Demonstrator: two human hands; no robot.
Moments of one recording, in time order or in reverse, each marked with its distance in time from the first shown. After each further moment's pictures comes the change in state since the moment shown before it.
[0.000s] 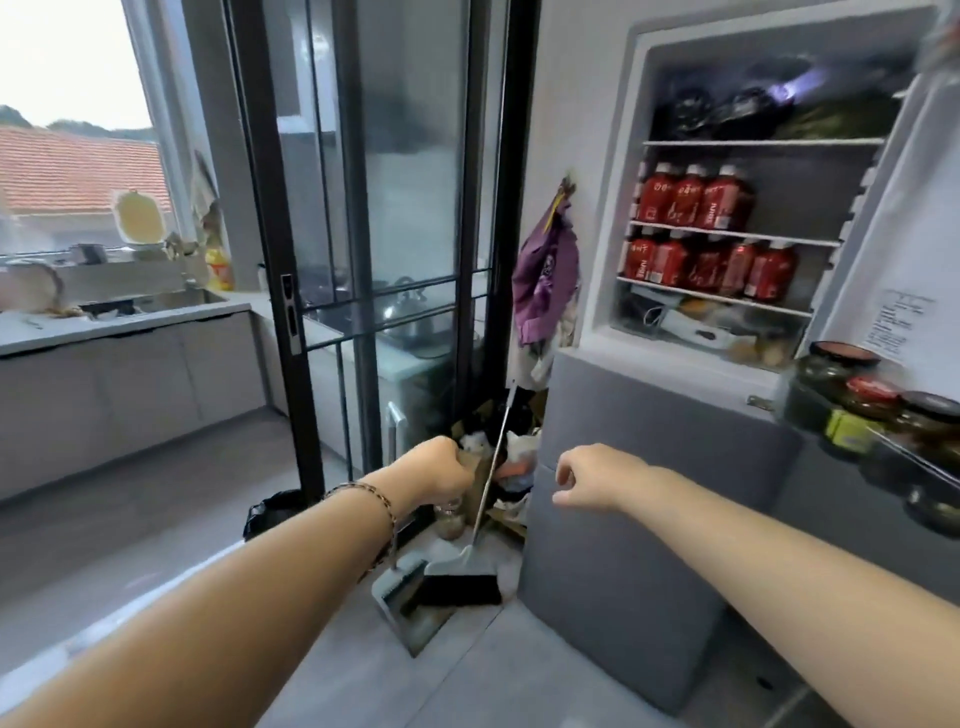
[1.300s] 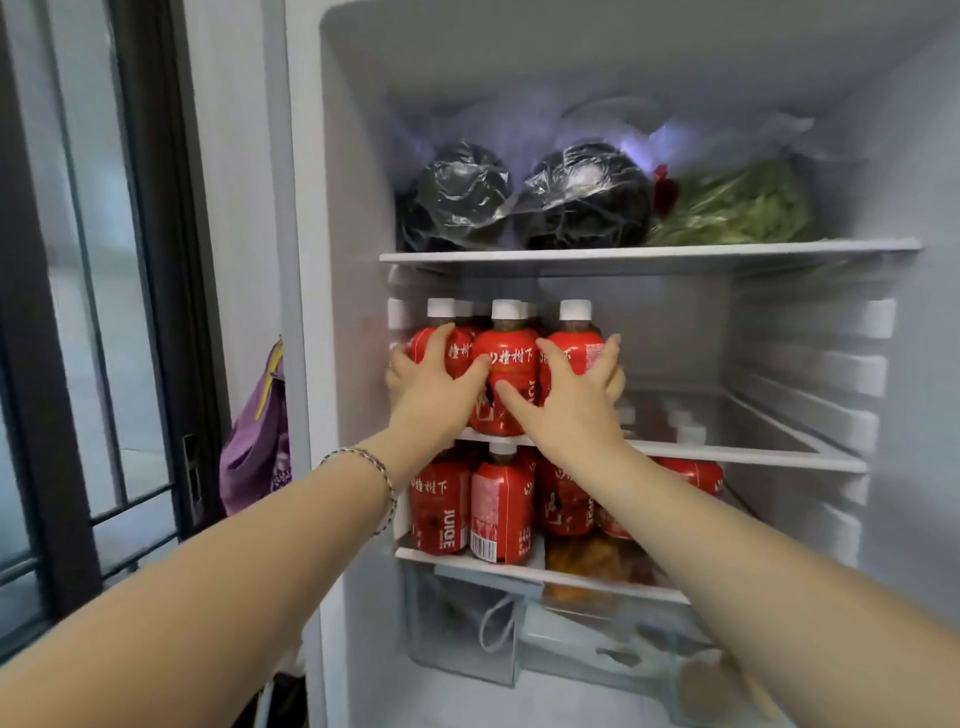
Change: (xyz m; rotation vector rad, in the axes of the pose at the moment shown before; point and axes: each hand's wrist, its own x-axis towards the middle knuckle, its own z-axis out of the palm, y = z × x) left_hand 0.687 0.478 -0.065 -0.419 0.438 0.624; right_hand 0.481 0.446 -0.323 0.379 1.059 0.523
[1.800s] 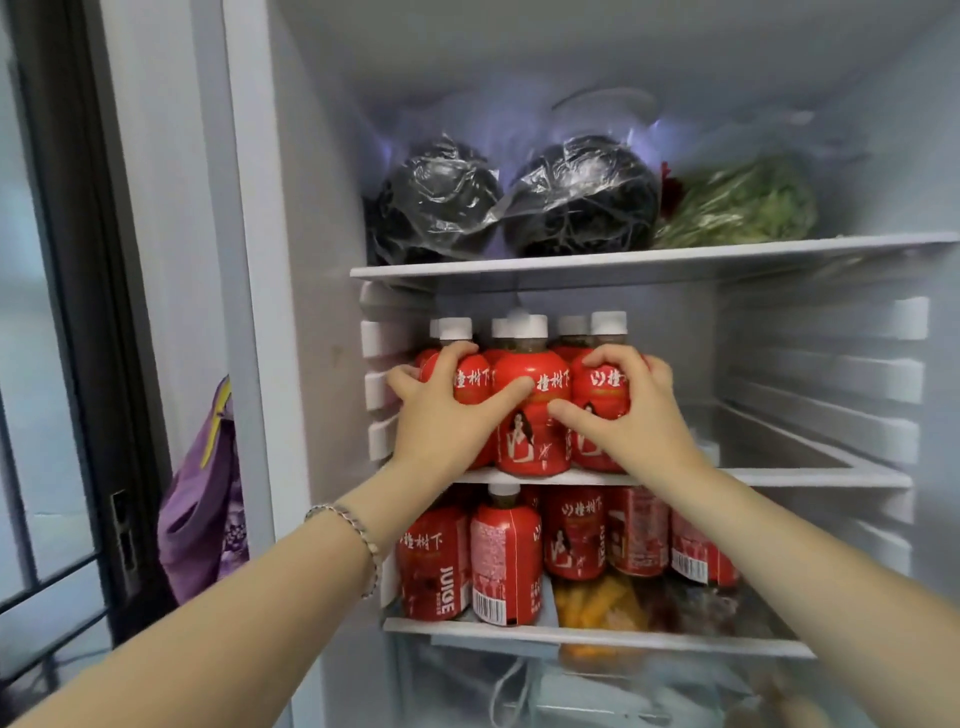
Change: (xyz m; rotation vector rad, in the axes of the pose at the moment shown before) left_hand 0.023 -0.003 0.014 -0.158 -0.096 0.178; right_hand 0.029 0.045 -0.009 0.360 0.113 -0.151
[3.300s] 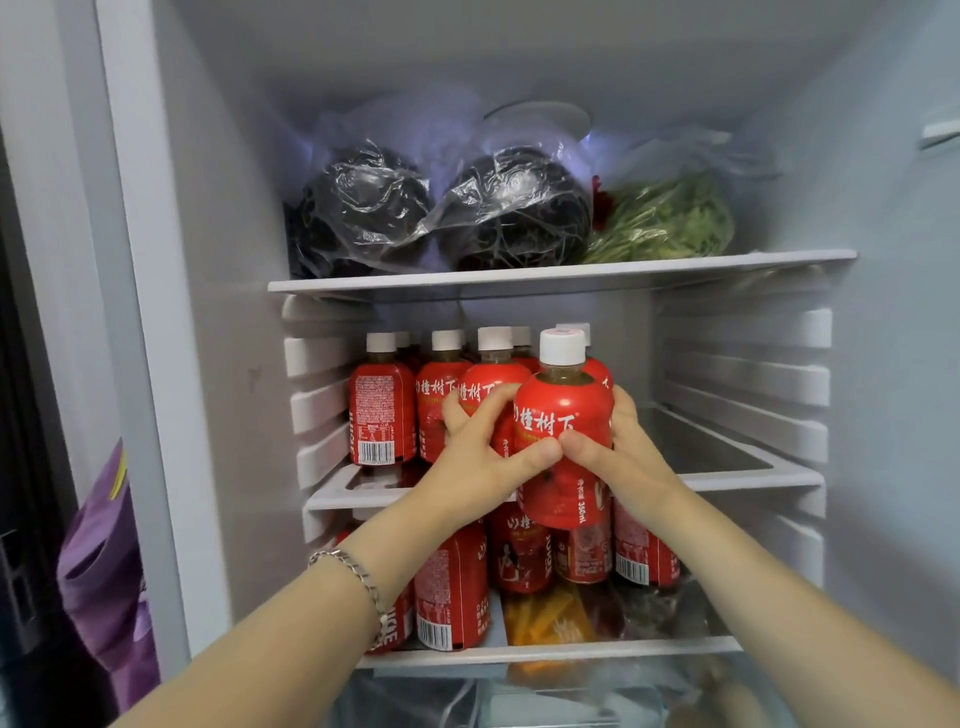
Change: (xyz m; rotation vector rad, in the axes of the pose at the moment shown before) left_hand -0.013 0.017 0.048 -0.214 -0.475 0.194; right_hand -0.025 0.014 -0.029 0.275 -0.196 0.007
